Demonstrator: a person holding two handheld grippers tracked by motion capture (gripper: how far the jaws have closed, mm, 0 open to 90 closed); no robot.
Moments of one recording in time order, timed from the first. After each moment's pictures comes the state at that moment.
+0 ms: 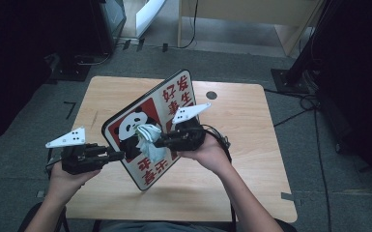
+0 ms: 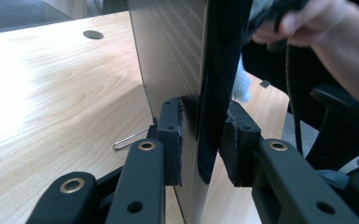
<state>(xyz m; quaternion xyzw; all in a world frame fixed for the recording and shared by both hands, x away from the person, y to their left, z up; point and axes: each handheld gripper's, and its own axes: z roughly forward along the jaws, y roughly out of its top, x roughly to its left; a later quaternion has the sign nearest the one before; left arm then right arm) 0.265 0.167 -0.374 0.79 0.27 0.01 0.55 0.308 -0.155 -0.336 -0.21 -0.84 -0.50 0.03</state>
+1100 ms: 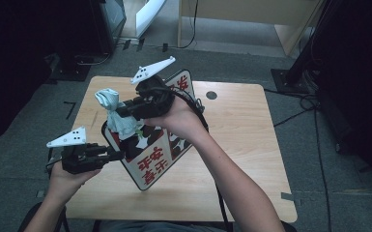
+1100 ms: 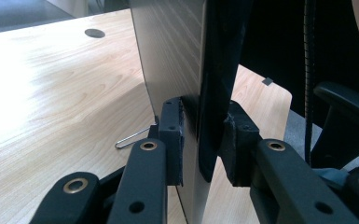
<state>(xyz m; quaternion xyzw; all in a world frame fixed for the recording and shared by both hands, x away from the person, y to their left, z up) 0.266 0.167 -0.373 0.80 0.27 0.01 0.54 0.337 -0.081 -0.241 -0.17 -0.85 -0.50 0.00</state>
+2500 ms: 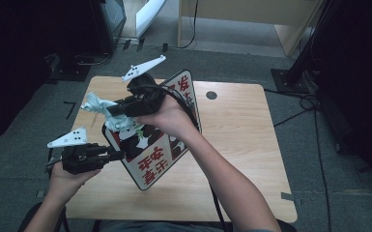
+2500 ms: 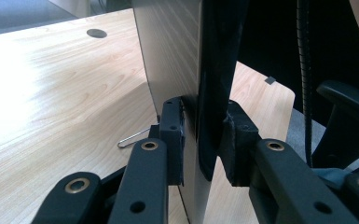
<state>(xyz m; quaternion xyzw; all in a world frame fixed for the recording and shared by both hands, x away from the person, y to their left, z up) 0.265 0.166 -0.372 0.80 0.27 0.02 0.54 0.348 -0.064 -0.248 -0.18 -0.85 -0.50 0.03</state>
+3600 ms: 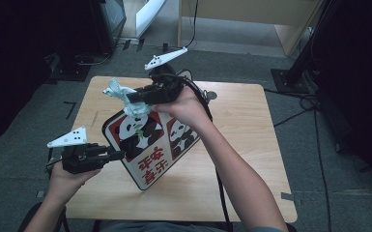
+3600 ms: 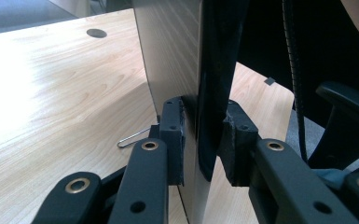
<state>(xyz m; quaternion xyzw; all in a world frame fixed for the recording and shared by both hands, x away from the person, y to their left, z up) 0.266 0.167 -0.373 0.80 0.27 0.01 0.54 0.377 -0.102 -0.250 -0.21 -0.83 -0.51 0.01</state>
